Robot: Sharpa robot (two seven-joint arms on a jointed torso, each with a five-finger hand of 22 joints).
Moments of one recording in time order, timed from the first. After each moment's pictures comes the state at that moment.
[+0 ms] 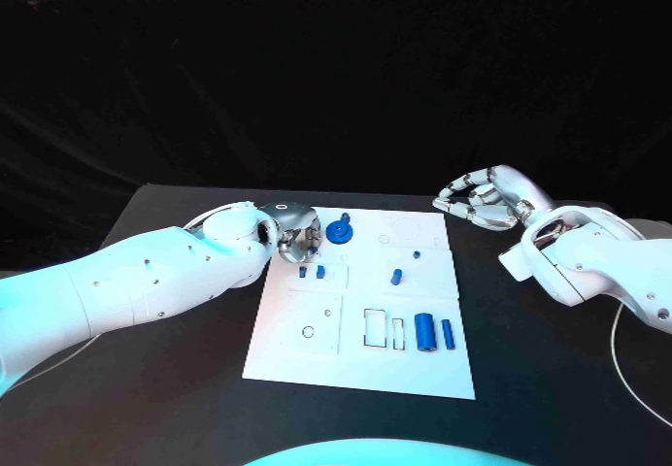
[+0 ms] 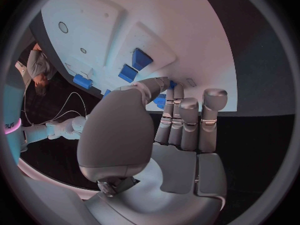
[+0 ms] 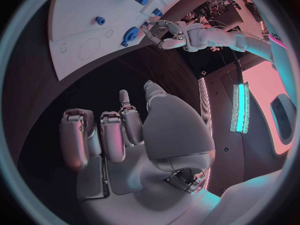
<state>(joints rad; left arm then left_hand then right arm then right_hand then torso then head) 1.18 -0.63 -0.04 1.27 -1.66 -0.11 -0.14 1.36 -0.29 0.64 0.10 0.26 0.94 0.14 0.28 0.41 0.96 0.08 0.46 0.24 1.28 0.02 1.31 0.74 0.12 1.23 0.11 1.15 0.94 1.27 -0.98 -0.11 1.57 -0.90 -0.54 0.08 1.27 -0.07 0.09 0.29 0.24 0.87 0.16 0.28 0.40 1.41 0.07 1.38 1.31 1.47 0.00 1.52 1.31 0.02 1.47 0.11 1.47 1.31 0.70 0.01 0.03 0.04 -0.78</state>
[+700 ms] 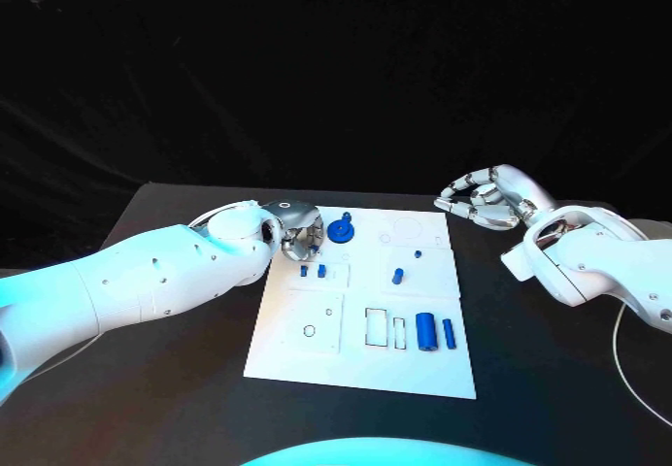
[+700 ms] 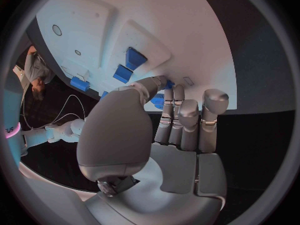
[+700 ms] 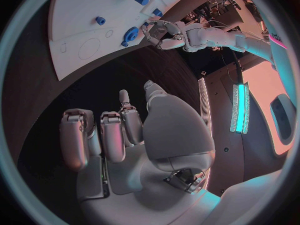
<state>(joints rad) 1.18 -0.62 -0.04 1.24 -1.69 -0.12 -0.15 1.36 -0.26 0.59 0.09 0.26 0.96 0.12 0.34 0.49 0.91 0.08 0.61 0.30 1.31 0.00 1.35 0.81 0.12 1.25 0.09 1.17 0.98 1.27 -0.98 -0.11 1.57 -0.91 -0.55 0.08 1.27 -0.07 0.09 0.29 0.24 0.87 0.16 0.29 0.40 1.41 0.07 1.38 1.31 1.47 0.00 1.52 1.31 0.02 1.47 0.11 1.47 1.31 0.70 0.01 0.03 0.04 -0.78</state>
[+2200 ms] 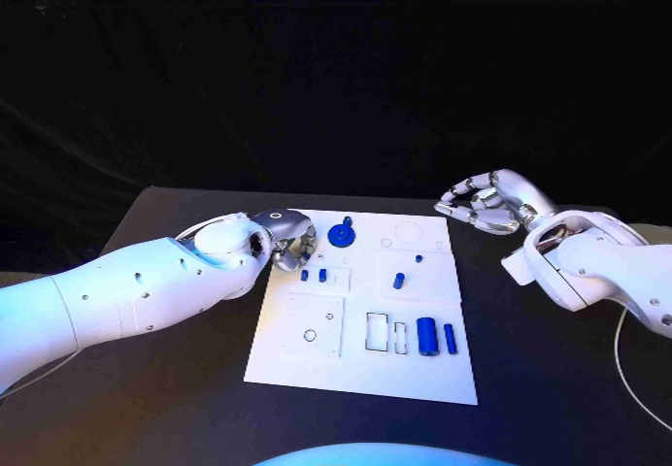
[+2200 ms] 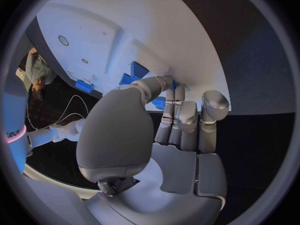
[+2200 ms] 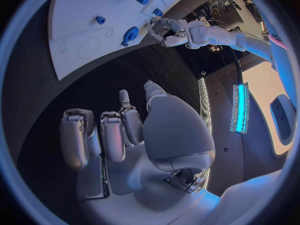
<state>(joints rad) 1.16 -0.69 -0.04 1.31 -1.69 -0.17 -0.13 1.38 -0.26 0.70 0.06 0.26 1.00 0.12 0.36 0.53 0.95 0.05 0.63 0.30 1.33 -0.01 1.37 0.87 0.12 1.27 0.08 1.21 1.02 1.27 -0.98 -0.11 1.57 -0.91 -0.55 0.08 1.27 -0.07 0.09 0.29 0.23 0.87 0.16 0.29 0.40 1.41 0.07 1.38 1.31 1.47 0.00 1.52 1.31 0.02 1.47 0.11 1.47 1.31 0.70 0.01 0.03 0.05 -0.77</state>
